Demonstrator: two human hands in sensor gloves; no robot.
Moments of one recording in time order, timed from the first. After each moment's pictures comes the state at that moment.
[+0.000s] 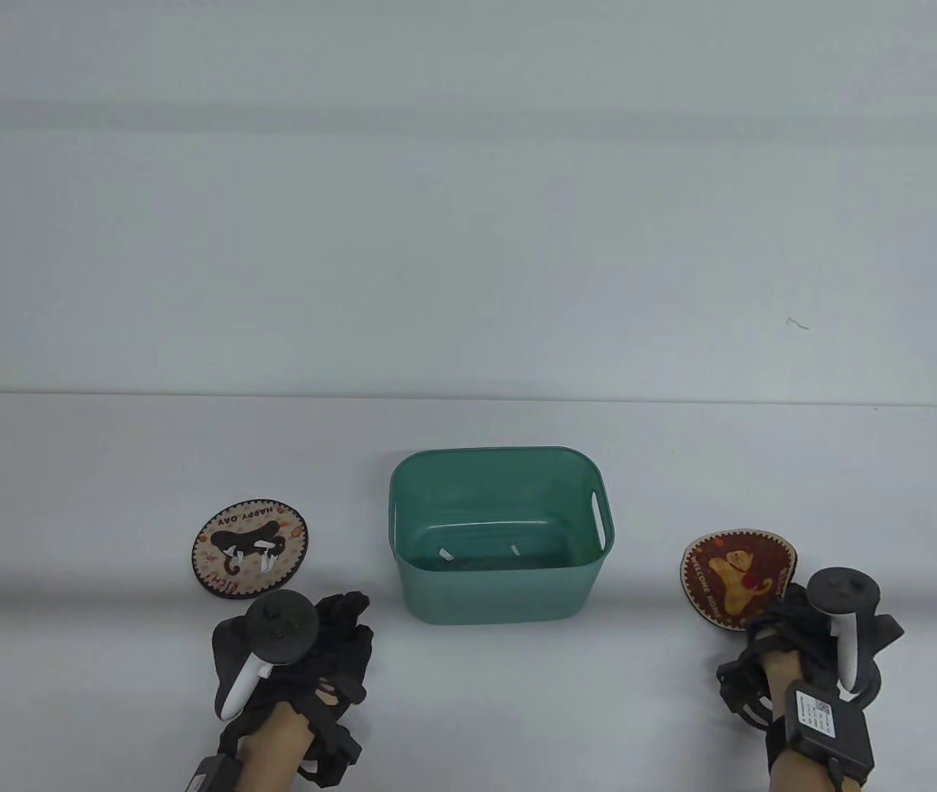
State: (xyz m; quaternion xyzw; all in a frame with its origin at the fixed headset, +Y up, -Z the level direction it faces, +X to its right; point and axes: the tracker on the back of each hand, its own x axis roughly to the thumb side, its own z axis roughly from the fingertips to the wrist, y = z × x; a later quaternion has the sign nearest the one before) left_hand -0.208 -0.743 -0.353 -0.05 -0.04 0.35 0.94; right_hand 0.365 -0.769 -0.393 -0.39 0.02 0.86 0.33
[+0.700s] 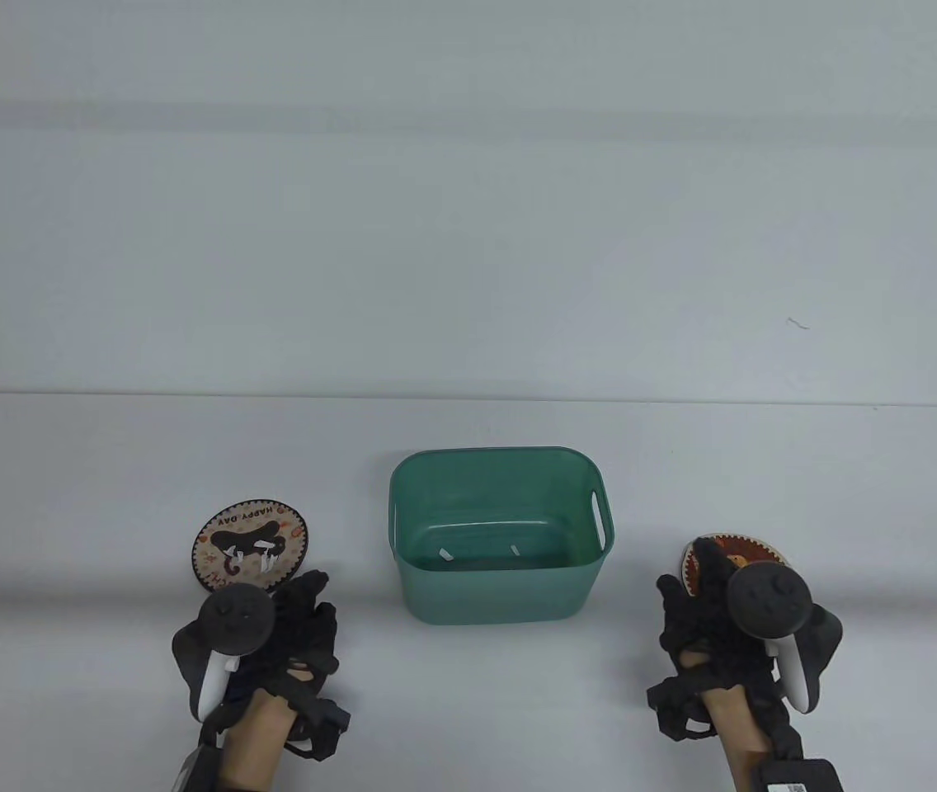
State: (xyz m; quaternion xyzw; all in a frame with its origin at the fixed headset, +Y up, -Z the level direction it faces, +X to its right) left_hand -0.254 -0.741 -0.362 0.01 0.09 0.43 0.90; right_hand 0.231 -0.672 -0.346 -0.08 -0.04 0.92 0.37
